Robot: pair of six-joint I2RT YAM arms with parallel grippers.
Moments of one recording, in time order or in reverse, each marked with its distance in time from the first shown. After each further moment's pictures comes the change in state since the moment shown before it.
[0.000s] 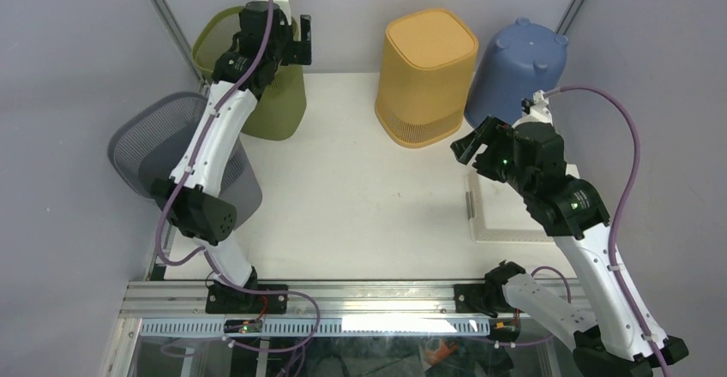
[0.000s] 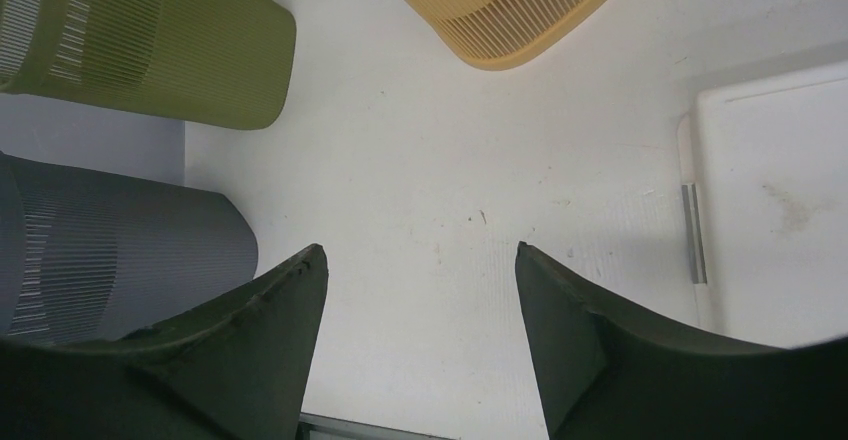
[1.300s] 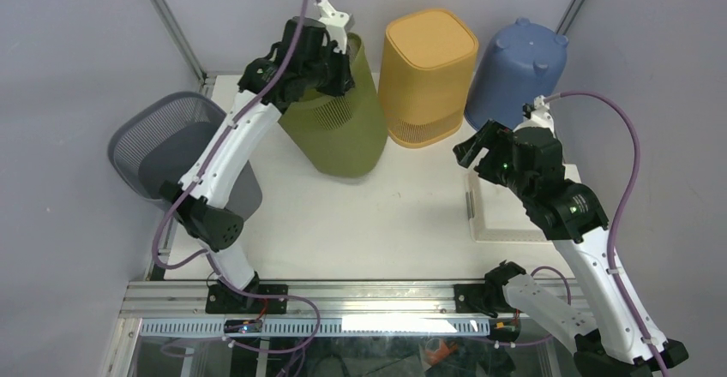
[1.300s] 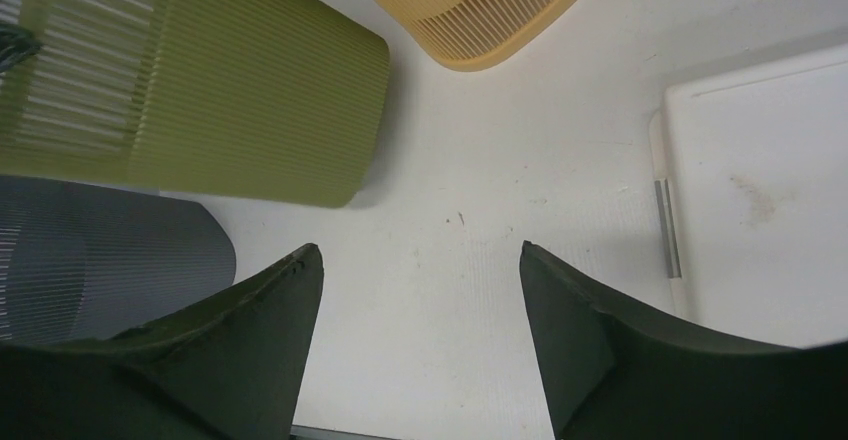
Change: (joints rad) left arm -0.228 0.045 0.046 -0.192 0.338 -0.060; right arm 0.000 -0.030 -0.040 -0.001 0.029 -0.003
